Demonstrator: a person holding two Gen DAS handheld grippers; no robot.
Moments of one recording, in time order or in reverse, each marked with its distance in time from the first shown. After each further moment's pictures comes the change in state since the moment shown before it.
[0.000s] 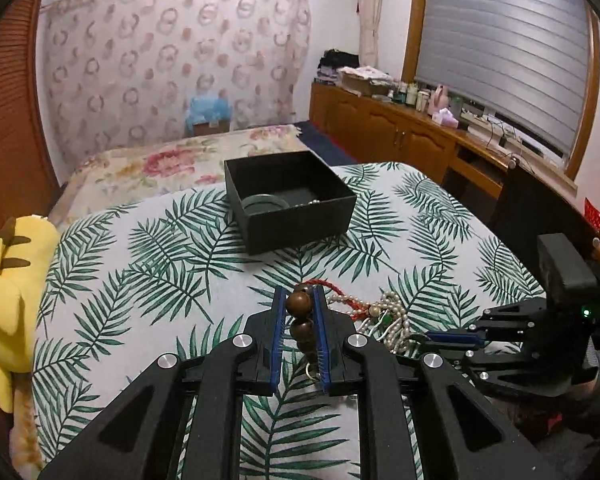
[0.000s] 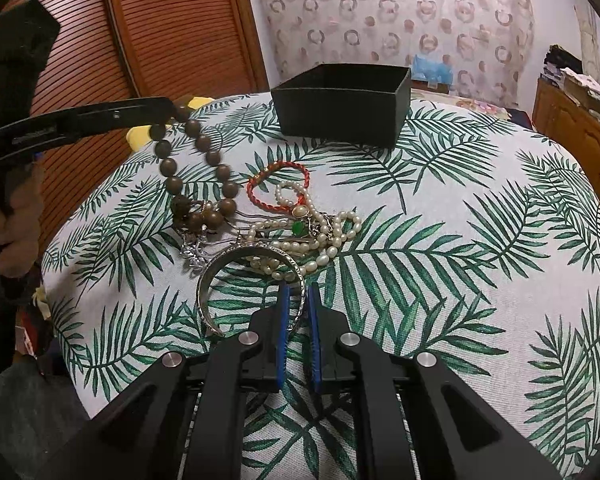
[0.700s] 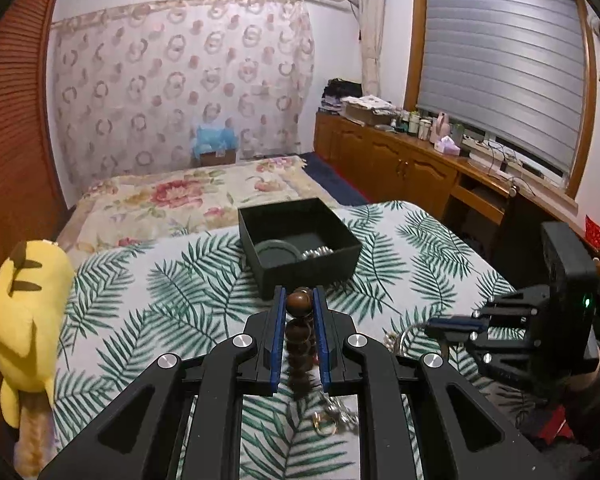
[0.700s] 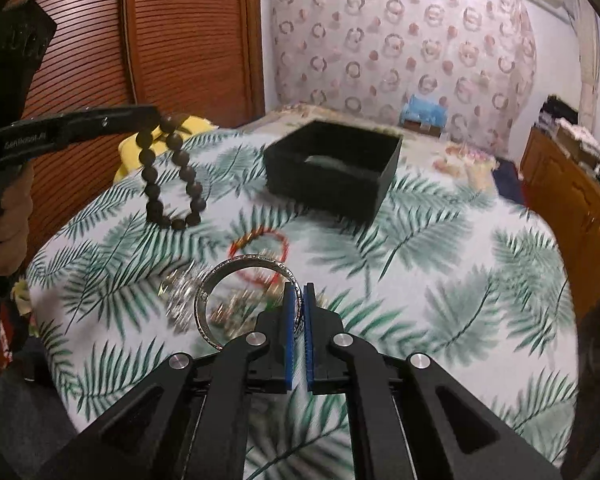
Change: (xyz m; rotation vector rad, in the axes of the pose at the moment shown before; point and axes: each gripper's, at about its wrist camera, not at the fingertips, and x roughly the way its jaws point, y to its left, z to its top) left arm -0.020 0.009 0.027 0.003 -0.106 0.020; right arm -0.023 -0.002 0.050 -0.122 -0.099 -0.095
